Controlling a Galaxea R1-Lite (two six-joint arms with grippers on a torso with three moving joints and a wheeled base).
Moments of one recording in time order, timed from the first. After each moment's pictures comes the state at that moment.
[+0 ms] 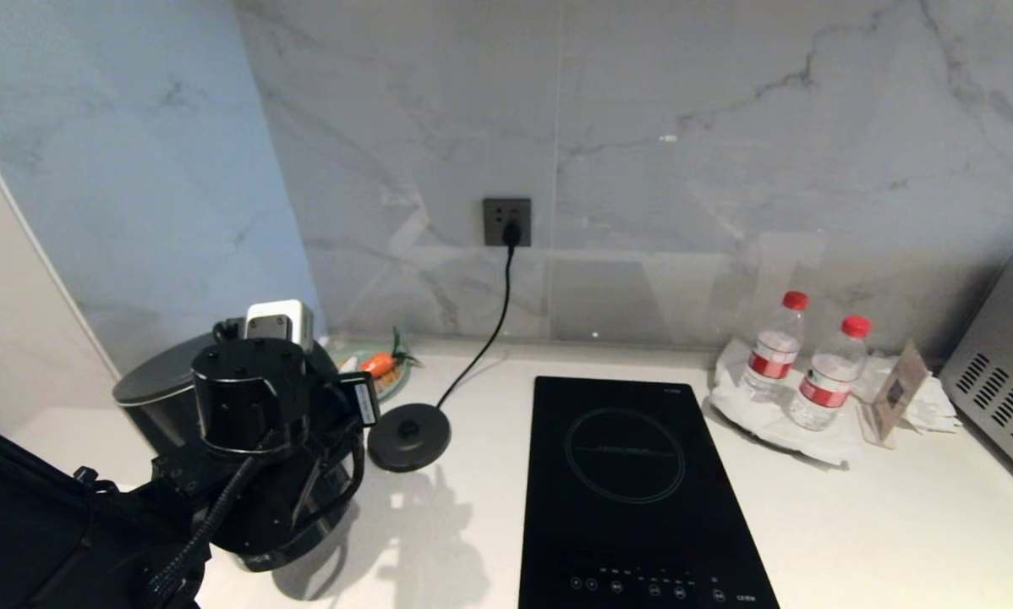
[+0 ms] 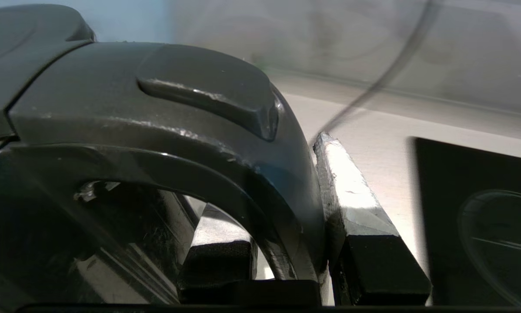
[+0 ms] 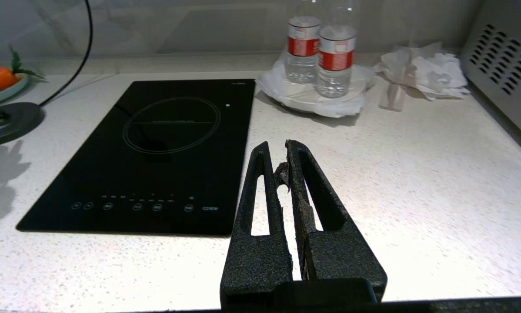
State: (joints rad) left arm -0.54 1.76 -0.54 -1.04 0.63 -0.18; right arm 0.00 0.00 0.00 0.00 0.00 0.01
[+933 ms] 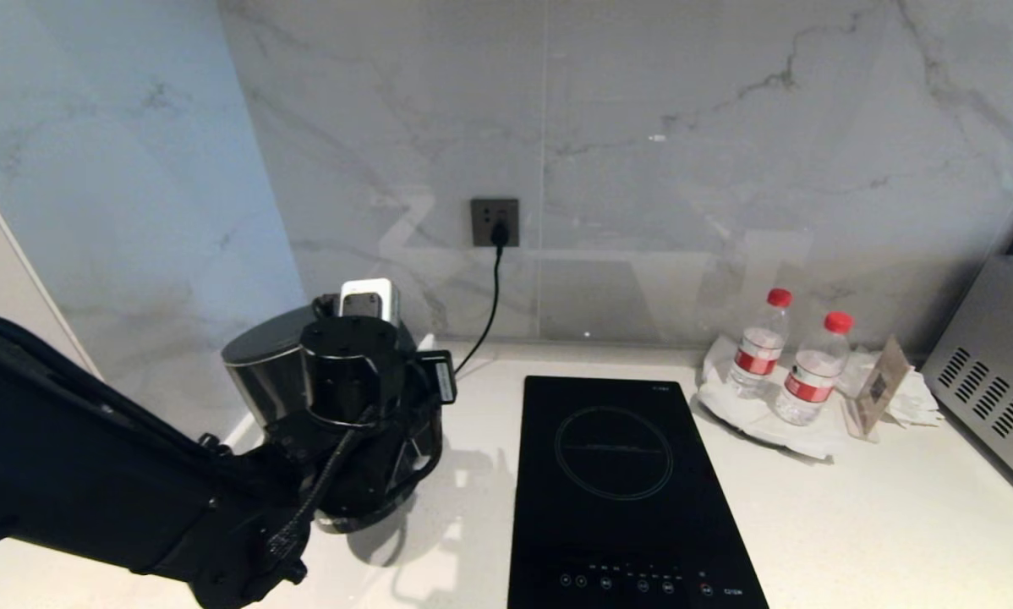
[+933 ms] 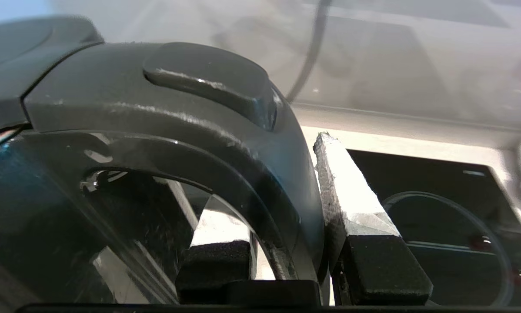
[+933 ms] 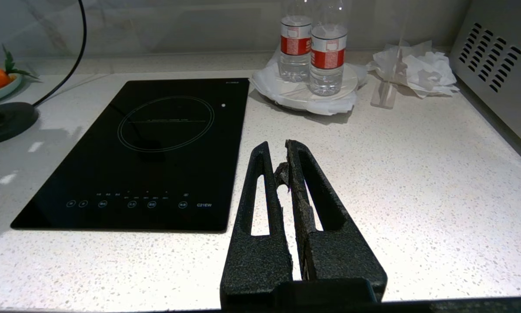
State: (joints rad) left arm -0.67 1.90 -0.76 -1.03 0.63 -0.16; right arm 0.00 0.00 0.00 0.00 0.00 0.01
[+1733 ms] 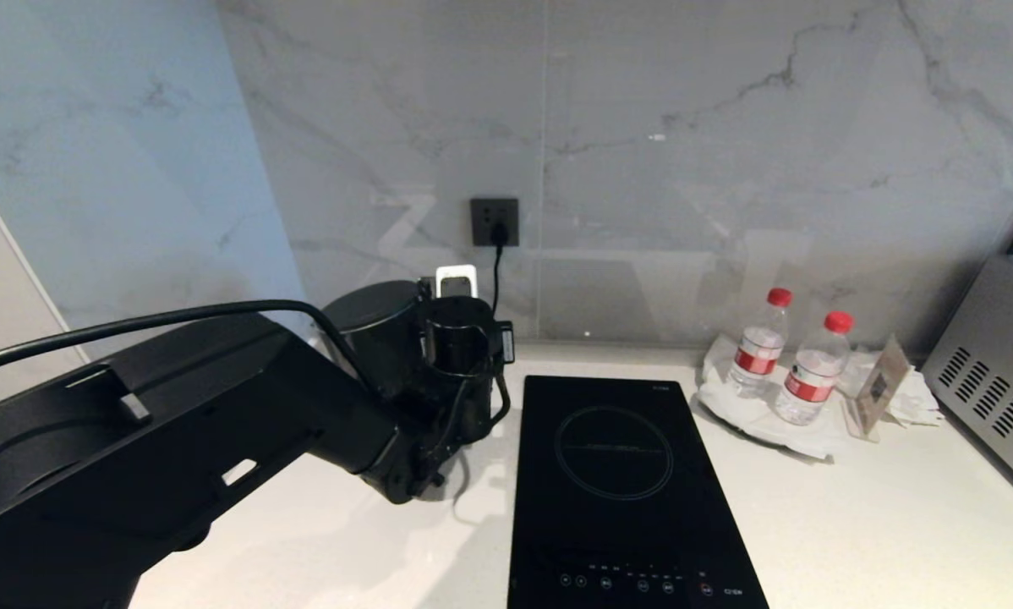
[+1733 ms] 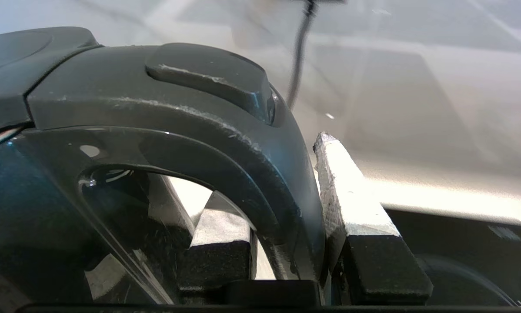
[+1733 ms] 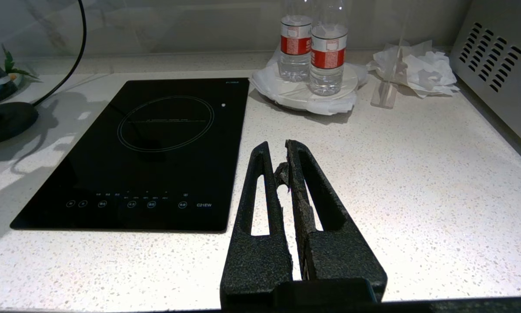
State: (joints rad) left arm -0.65 2.27 -1.24 -1.03 0.67 -0.06; right arm 0.00 0.00 0.00 0.00 0.00 0.01
